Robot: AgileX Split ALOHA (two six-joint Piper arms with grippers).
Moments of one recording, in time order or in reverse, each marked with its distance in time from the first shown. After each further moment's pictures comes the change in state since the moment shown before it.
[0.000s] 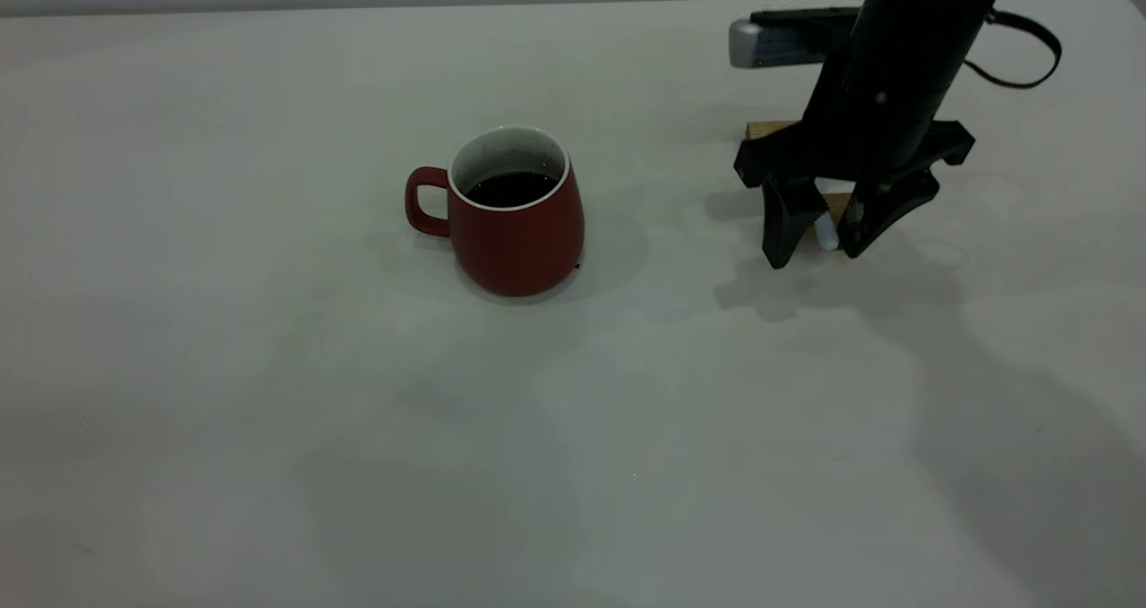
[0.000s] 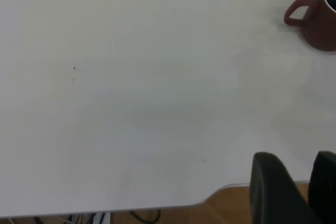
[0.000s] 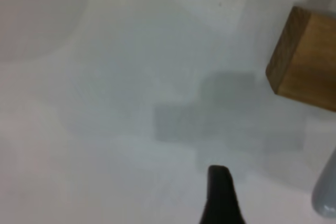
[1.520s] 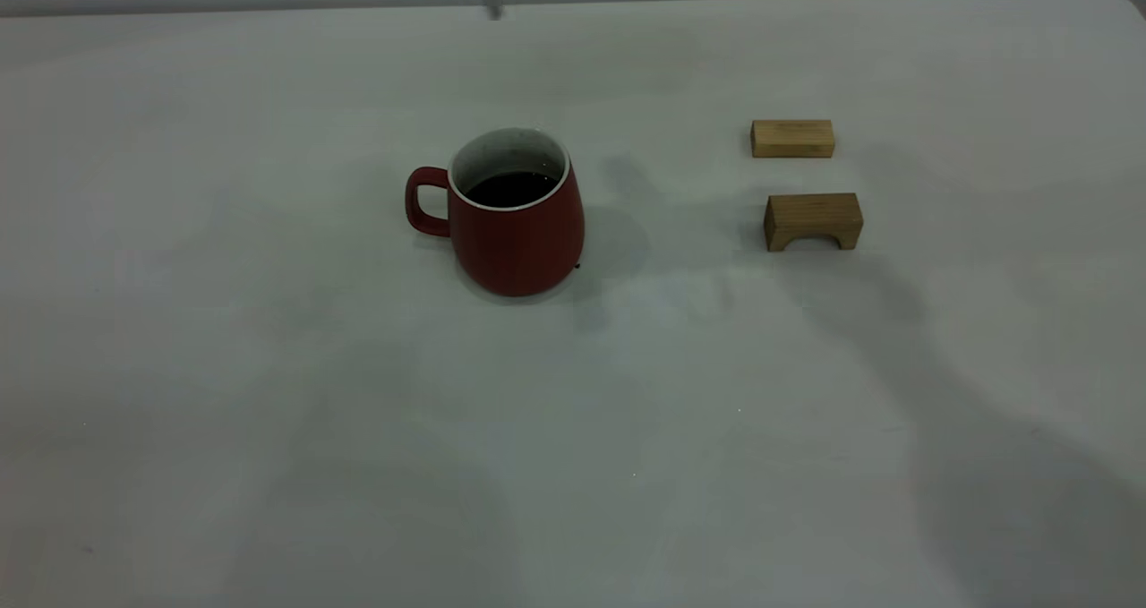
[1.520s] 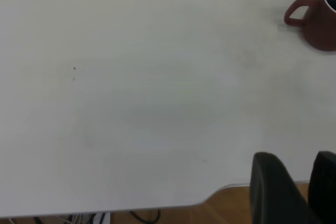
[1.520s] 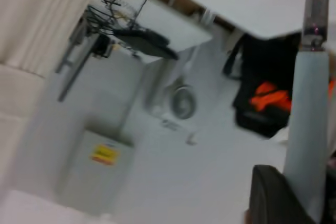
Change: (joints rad) left arm 0.000 0.000 0.000 0.000 0.000 0.000; right arm 0.103 -0.160 -0.243 1.156 0.457 0.836
